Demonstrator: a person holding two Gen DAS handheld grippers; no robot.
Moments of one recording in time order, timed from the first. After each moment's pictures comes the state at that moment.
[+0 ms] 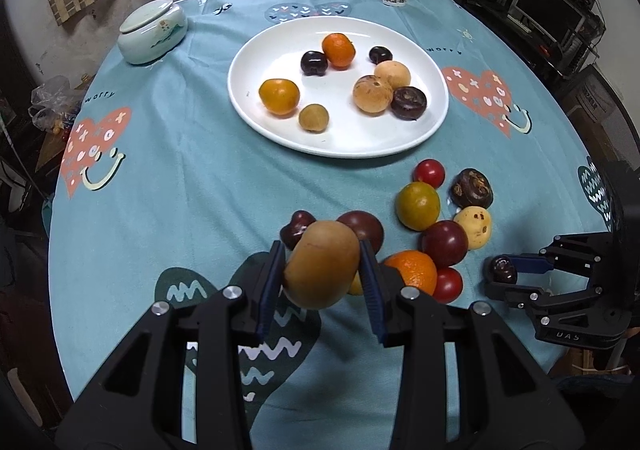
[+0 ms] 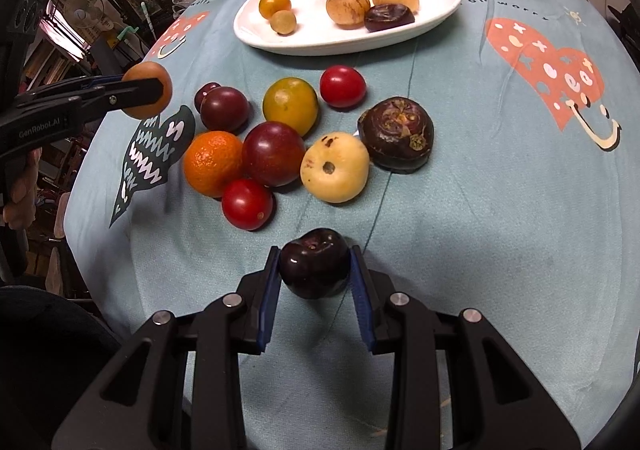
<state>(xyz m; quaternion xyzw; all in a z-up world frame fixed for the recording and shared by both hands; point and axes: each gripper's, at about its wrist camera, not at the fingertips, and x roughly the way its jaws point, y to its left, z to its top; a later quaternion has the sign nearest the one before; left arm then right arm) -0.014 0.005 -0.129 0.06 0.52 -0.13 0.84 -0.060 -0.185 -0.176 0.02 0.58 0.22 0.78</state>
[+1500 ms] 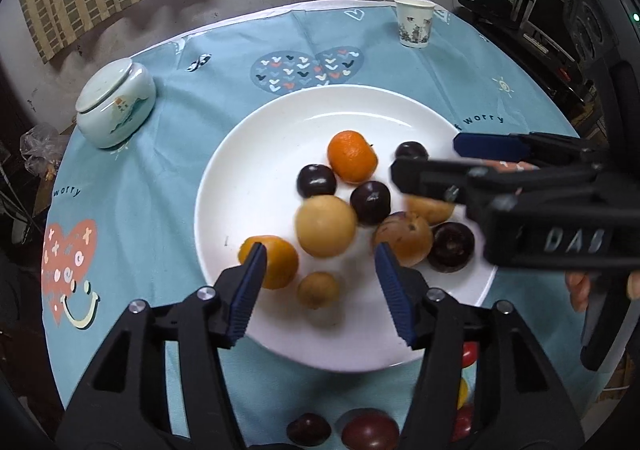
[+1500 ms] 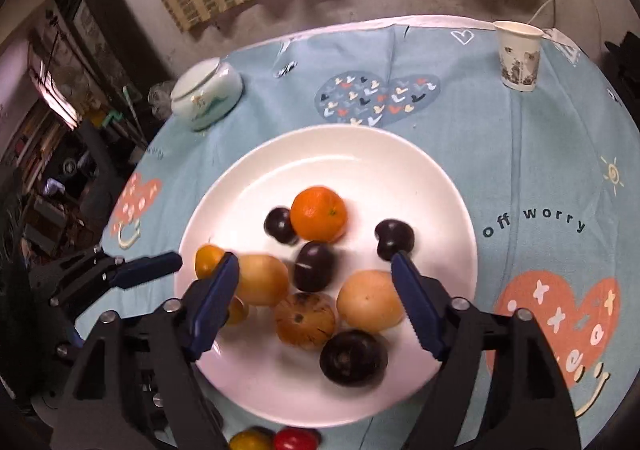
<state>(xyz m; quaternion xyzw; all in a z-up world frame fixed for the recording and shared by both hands) 0.133 -0.042 -0.132 0.08 0.48 -0.13 0.86 0.166 -0.179 -0.128 0.08 0.48 0.19 0.85</state>
